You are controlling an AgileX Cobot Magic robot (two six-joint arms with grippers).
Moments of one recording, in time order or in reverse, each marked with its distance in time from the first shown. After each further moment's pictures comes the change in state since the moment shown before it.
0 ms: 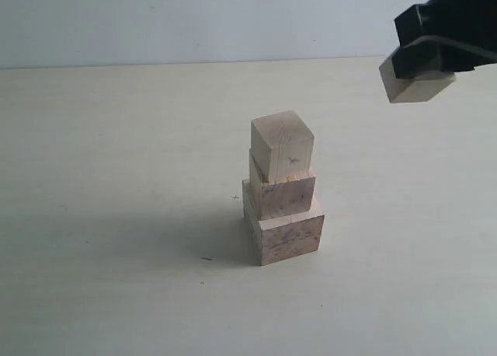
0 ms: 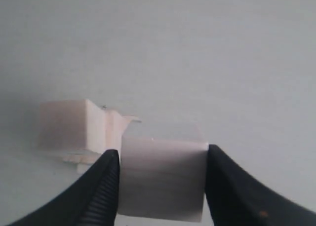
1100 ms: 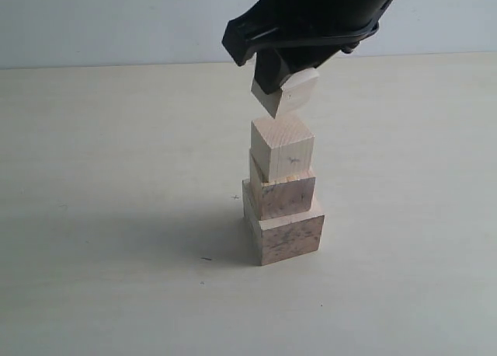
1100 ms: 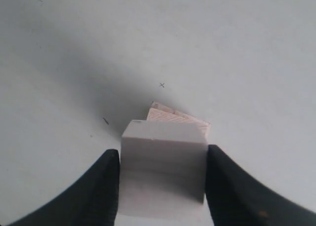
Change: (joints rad) left arm 0.000 0.000 0.000 0.000 0.000 0.000; right arm 0.312 0.378 -0.419 -0.101 0.253 -0.023
